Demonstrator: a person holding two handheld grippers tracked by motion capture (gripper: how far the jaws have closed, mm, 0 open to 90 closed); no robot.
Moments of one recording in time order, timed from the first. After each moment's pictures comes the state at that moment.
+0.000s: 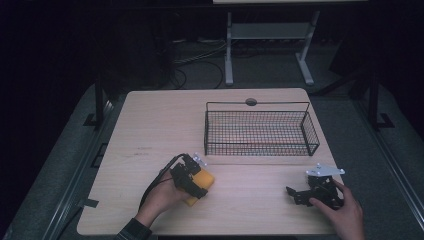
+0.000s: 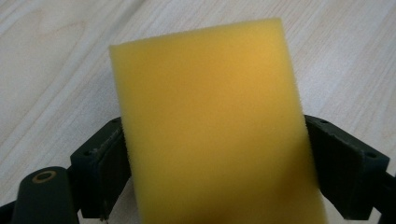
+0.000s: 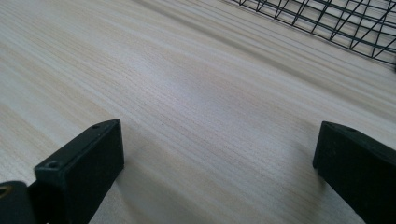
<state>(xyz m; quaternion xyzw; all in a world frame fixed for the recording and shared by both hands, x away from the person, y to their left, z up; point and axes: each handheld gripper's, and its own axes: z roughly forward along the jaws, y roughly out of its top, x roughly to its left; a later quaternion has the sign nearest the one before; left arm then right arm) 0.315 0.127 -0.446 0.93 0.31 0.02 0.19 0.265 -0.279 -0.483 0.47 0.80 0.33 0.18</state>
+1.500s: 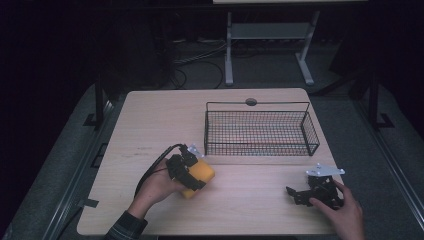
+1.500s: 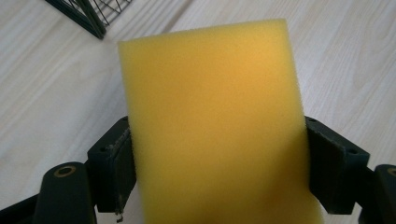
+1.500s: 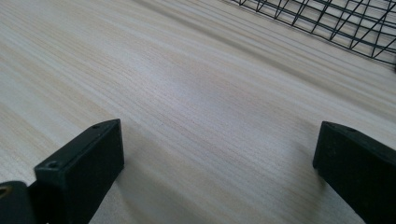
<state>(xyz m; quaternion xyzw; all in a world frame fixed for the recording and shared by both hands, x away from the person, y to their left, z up) 0.325 0.135 -0.408 0.93 0.27 0.02 0.23 0.265 -0.279 -0.483 0.47 0.80 0.33 0.18</state>
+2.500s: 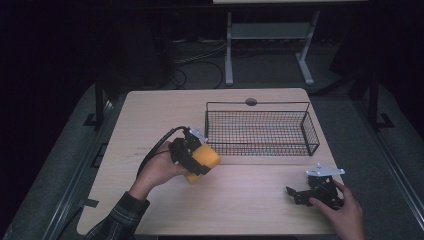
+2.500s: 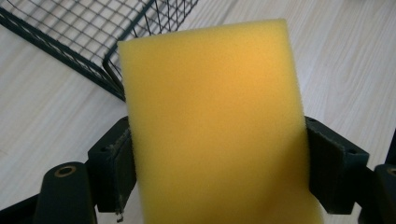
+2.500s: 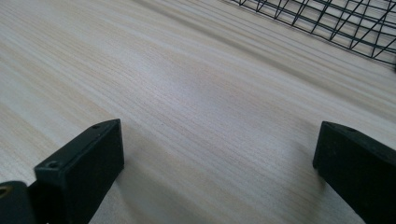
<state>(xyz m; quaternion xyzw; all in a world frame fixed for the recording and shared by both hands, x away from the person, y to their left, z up) 0.349 0.122 -0.362 0.94 0.24 0.02 0.25 0.265 -0.279 -0.483 0.47 0.80 0.33 0.18</state>
